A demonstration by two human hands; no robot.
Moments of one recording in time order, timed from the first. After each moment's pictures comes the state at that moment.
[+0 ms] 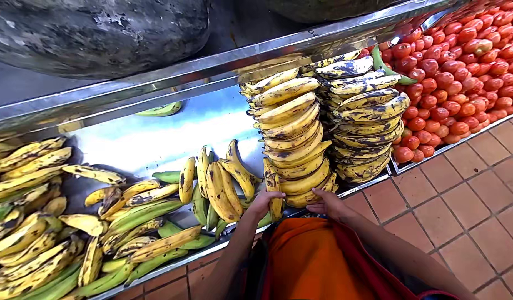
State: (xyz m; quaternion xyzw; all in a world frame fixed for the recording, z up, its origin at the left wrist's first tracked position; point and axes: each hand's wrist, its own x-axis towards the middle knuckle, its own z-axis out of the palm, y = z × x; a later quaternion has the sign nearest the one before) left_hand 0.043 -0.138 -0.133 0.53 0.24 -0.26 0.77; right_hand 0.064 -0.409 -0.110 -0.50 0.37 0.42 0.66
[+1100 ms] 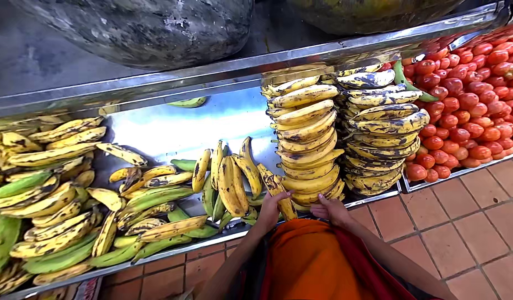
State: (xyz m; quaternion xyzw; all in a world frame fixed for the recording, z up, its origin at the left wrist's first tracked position) left_hand 0.013 -0.169 -0.102 0.47 0.30 -0.07 0.83; right_hand 0.060 -0.404 -0.116 -0.54 0.30 0.42 0.66
